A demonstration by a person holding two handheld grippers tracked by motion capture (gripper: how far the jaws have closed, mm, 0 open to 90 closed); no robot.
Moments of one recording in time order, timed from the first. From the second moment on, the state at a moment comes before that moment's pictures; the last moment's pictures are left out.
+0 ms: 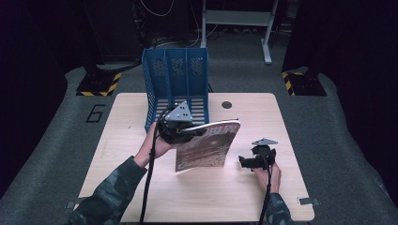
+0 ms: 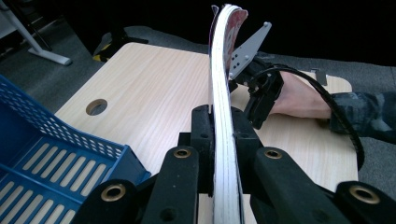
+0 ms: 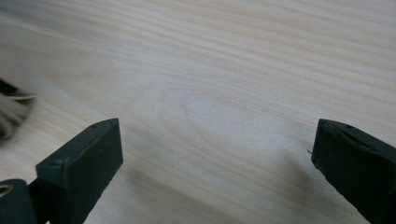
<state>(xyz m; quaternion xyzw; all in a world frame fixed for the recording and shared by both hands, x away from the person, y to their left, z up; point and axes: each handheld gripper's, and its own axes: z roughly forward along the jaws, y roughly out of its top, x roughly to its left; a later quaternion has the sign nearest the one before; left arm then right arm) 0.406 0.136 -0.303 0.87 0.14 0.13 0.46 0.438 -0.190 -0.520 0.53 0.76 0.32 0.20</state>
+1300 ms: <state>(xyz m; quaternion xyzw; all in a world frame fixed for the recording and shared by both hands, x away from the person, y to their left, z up) 0.393 0.183 -0.288 0.87 0.17 0.15 0.44 0.440 -0.193 -0.529 0.53 0.75 0.33 0.22</state>
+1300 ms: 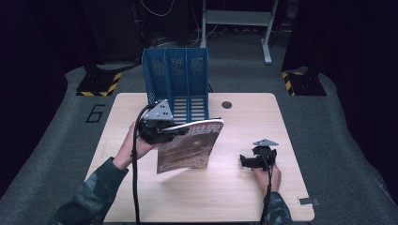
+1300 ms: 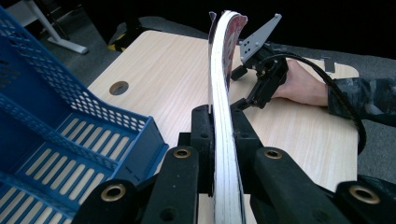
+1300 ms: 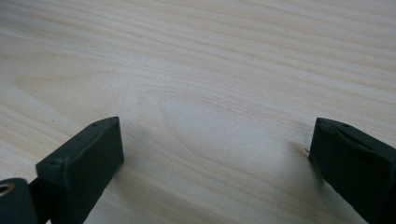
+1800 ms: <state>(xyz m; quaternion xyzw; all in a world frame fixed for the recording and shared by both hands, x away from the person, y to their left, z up) 0.389 0.207 -0.282 0.86 0.19 0.16 0.44 0.440 -0.194 -0.529 0.53 0.75 0.33 0.22</state>
